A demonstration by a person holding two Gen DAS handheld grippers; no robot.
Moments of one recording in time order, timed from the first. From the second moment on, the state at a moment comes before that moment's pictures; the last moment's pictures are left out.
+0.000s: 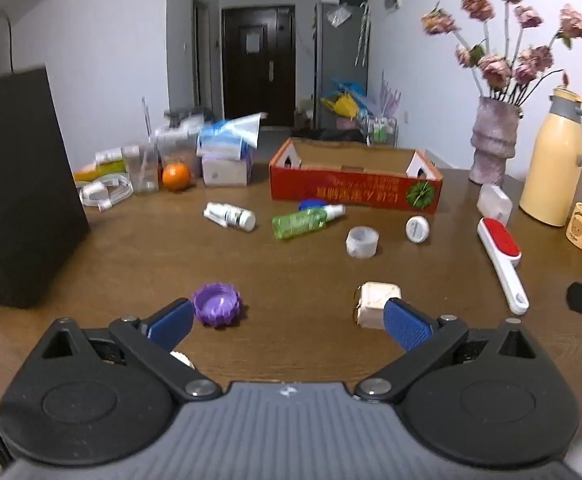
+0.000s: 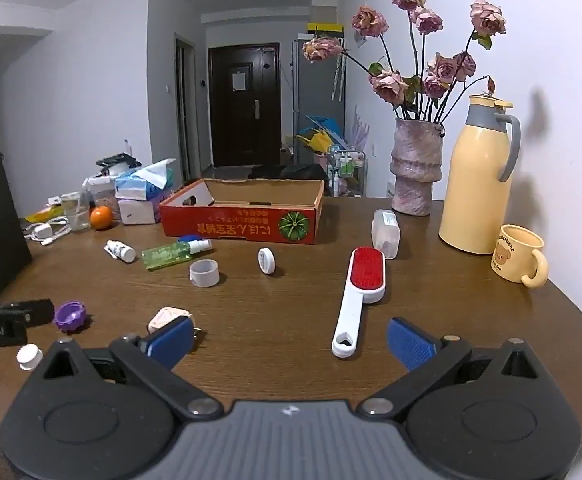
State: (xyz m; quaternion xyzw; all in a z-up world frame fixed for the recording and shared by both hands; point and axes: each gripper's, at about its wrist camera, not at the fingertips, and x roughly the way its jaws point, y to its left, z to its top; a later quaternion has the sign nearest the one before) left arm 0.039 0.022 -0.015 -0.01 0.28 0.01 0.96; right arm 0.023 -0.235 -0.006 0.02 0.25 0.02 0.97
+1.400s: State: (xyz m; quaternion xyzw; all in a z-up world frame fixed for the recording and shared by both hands) left arm 0.104 0.046 -0.022 0.01 0.29 0.04 0.96; right arm 0.078 -0.207 -0.017 0.00 0.28 0.01 0.96
